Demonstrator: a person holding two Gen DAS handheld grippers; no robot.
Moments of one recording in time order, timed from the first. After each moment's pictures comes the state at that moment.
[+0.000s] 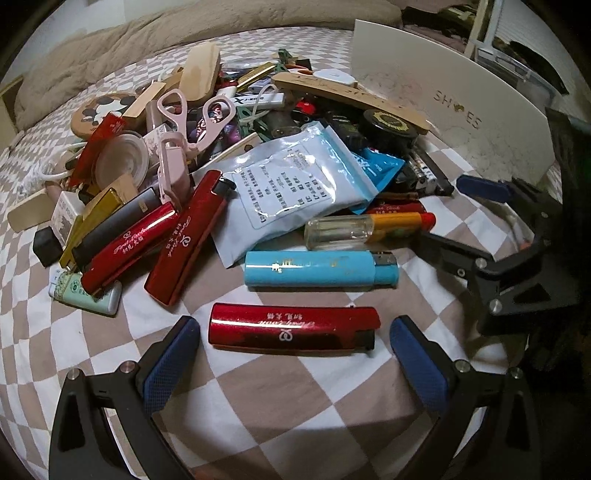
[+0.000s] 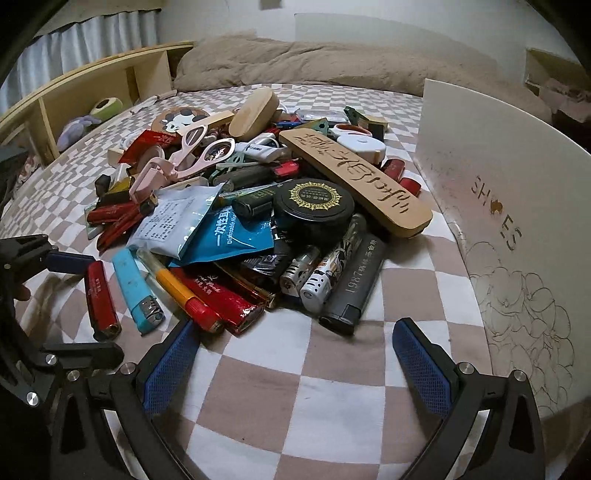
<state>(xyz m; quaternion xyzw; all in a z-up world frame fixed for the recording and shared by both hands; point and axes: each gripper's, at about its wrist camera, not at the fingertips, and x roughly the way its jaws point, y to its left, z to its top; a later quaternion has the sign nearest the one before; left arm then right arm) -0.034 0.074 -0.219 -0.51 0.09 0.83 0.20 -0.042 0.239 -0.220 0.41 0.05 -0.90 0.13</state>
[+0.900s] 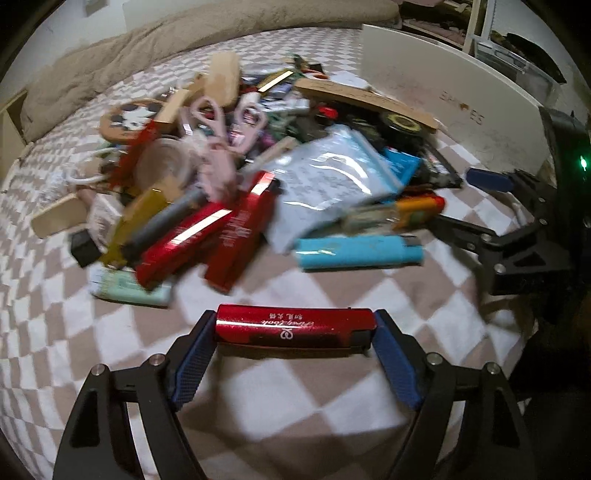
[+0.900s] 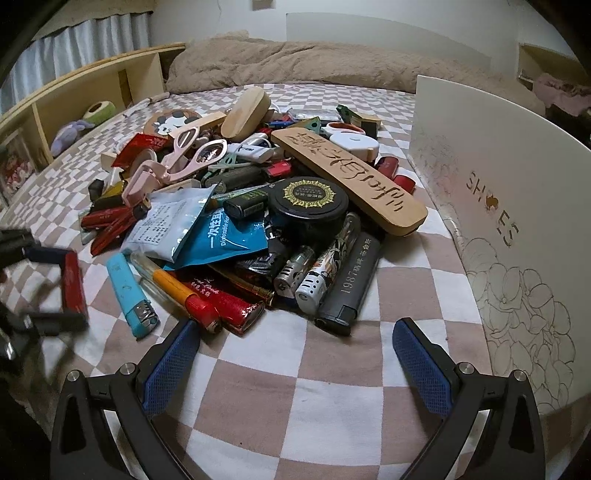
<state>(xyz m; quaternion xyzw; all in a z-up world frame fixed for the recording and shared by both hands) -0.029 0.040 -0.200 -0.50 0.13 0.83 0.19 -0.044 0.240 -0.221 0.41 0.04 -0.90 0.12</state>
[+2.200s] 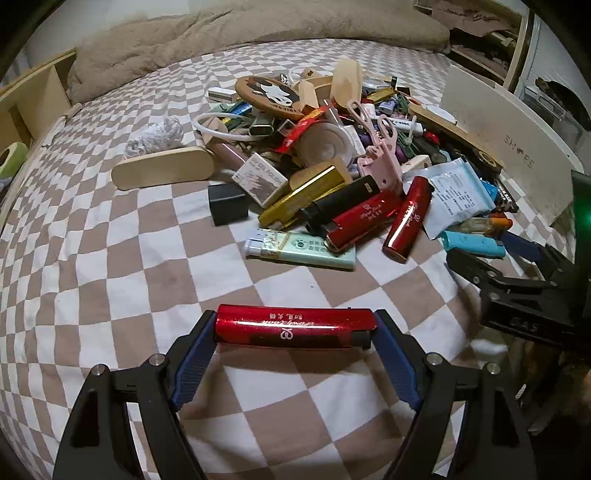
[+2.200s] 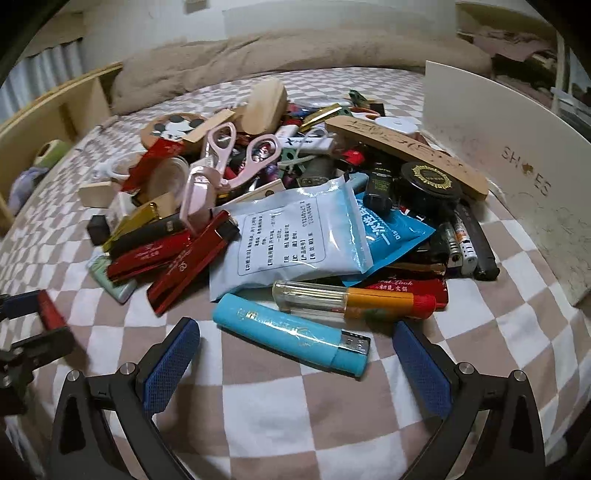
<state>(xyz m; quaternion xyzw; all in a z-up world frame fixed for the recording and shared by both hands) -0.039 -0.078 -0.183 -0.50 0.09 0.85 0.14 -0.040 0.125 -0.218 0.44 -0.05 -0.89 -0.01</state>
